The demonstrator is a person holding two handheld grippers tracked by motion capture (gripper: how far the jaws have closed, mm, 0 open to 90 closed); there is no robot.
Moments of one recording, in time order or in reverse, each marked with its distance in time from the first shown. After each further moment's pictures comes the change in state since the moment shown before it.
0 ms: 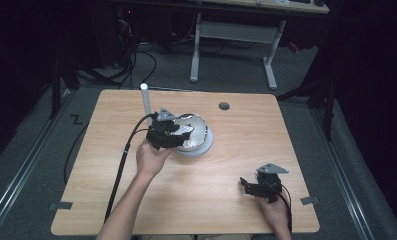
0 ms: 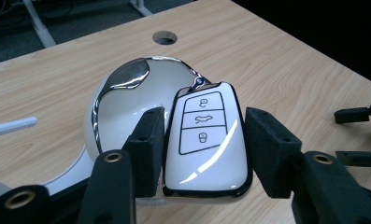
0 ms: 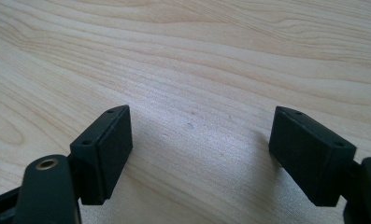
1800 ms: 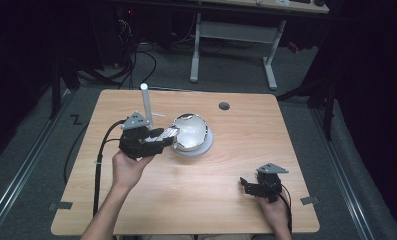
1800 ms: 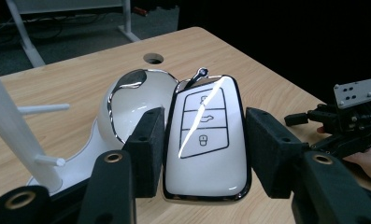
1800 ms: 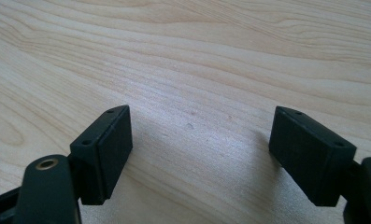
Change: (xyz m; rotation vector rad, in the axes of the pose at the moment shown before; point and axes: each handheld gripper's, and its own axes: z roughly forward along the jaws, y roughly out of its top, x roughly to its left) left arm 0.004 0.037 -0.083 0.018 -0.118 -0.098; right arm 0.000 0.000 0.000 0.000 0.000 0.000
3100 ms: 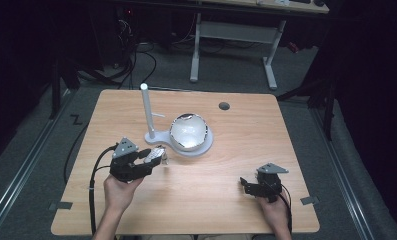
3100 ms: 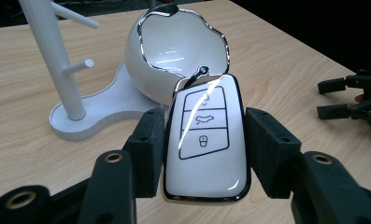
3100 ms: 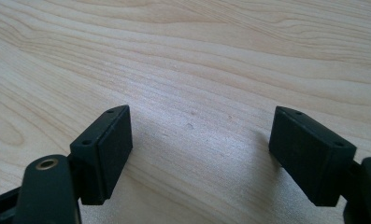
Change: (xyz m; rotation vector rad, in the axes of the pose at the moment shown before) left arm 0.068 -0.021 -0.017 -0.076 0.070 -0.001; right arm 0.000 0.000 0.000 0.000 0.000 0.000
